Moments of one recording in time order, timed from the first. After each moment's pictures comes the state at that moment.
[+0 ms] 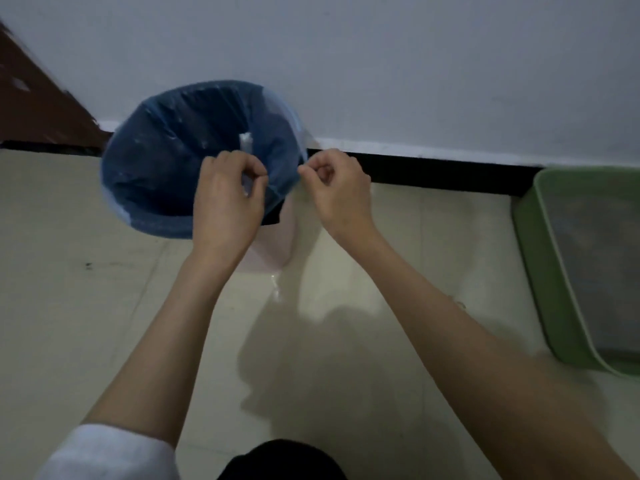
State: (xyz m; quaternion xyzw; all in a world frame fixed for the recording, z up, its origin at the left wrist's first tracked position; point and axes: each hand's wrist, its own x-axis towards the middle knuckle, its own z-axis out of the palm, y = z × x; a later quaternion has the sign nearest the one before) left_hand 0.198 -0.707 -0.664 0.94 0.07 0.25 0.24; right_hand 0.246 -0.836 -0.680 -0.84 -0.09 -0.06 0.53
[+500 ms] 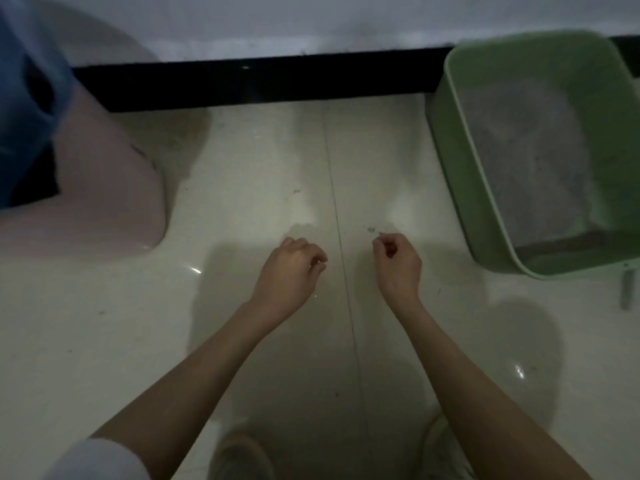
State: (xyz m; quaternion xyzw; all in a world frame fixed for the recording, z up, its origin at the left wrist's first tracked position) left_hand 0.179 -0.886 -0.868 0.94 -0.16 -0.15 0.27; right_hand 0.166 -1.052 -0.883 -0.84 0.32 0.03 0.44
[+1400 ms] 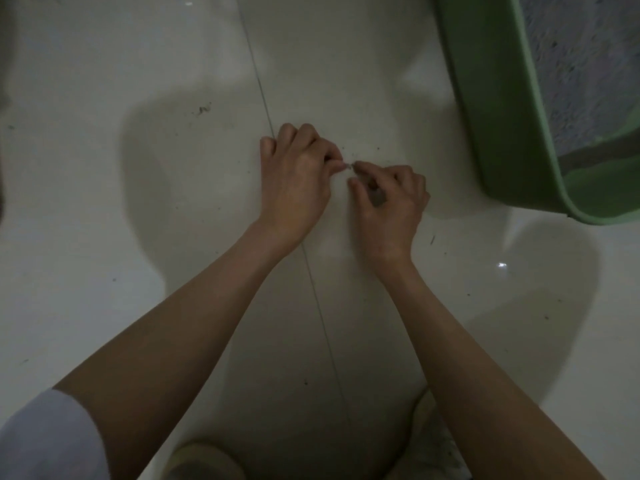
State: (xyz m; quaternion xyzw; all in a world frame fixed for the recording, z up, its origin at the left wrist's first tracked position) left_hand 0.235 -0.989 -0.957 0.95 -0.18 -0.04 0.25; right_hand 0.167 -1.088 -0.960 -0.89 0.27 -0.09 0.36
